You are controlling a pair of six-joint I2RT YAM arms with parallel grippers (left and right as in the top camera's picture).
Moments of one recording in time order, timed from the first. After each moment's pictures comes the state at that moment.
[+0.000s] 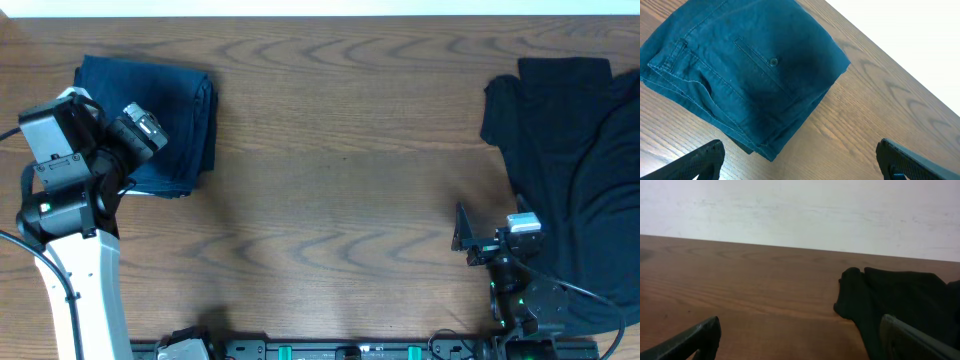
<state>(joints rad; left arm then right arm) 0.31 1.18 1.20 -0.79 0.14 -0.43 0.03 0.01 0.01 -0.06 -0.08 -0.02</state>
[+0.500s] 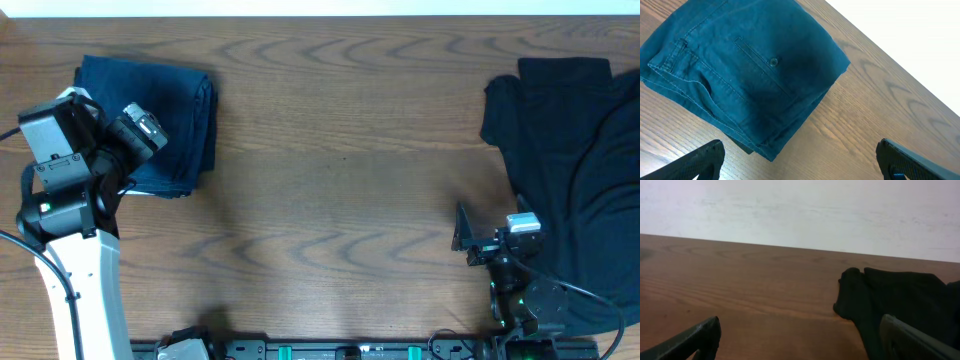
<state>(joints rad) 0.31 1.18 1.20 -0.79 0.14 -0.43 0.03 0.01 0.01 -0.06 -0.08 -0.03</state>
